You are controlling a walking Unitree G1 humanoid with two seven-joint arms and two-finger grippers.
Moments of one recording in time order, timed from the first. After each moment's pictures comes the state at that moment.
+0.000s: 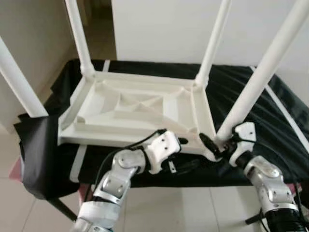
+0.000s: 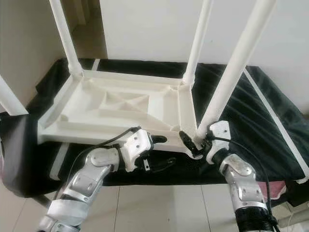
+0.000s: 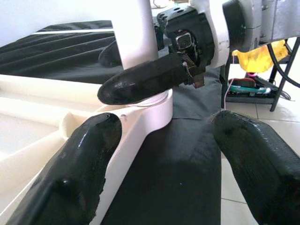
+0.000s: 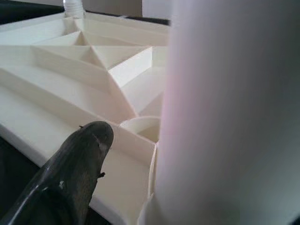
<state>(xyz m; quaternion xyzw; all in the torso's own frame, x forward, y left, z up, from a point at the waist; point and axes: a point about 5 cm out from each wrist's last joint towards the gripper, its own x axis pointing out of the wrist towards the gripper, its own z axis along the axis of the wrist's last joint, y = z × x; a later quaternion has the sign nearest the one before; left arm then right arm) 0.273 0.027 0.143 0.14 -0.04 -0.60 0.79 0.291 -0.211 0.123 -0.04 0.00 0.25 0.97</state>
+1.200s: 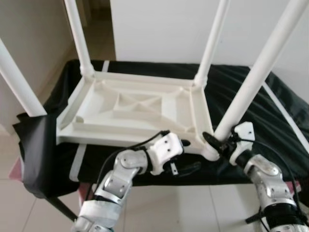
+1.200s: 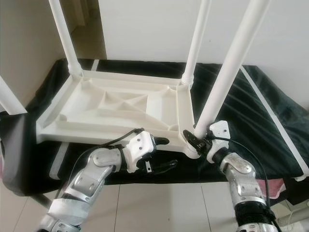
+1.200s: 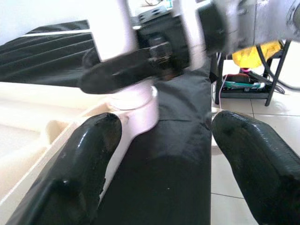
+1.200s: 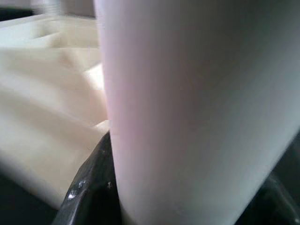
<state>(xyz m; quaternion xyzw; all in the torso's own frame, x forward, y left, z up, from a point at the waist) 0.271 0.023 0.141 0.15 -0.04 -0.61 0.78 0.303 -0.210 0.118 -0.03 0.00 0.17 0.99</state>
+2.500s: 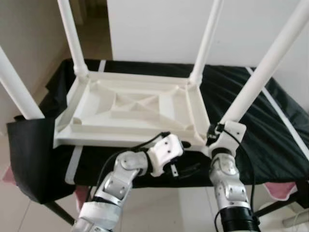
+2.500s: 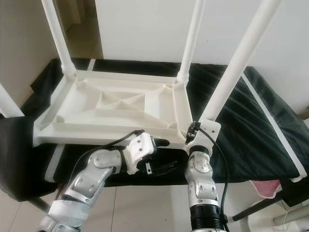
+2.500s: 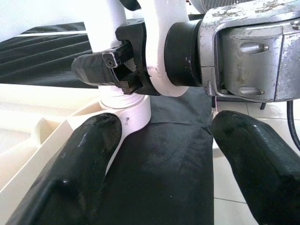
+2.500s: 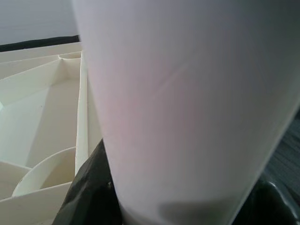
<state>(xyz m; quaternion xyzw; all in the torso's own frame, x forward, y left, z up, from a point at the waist) 0.270 0.023 0.140 0.15 -0.04 -0.61 0.78 0.301 -0.158 0.121 0.08 -0.01 -0.14 0.99</state>
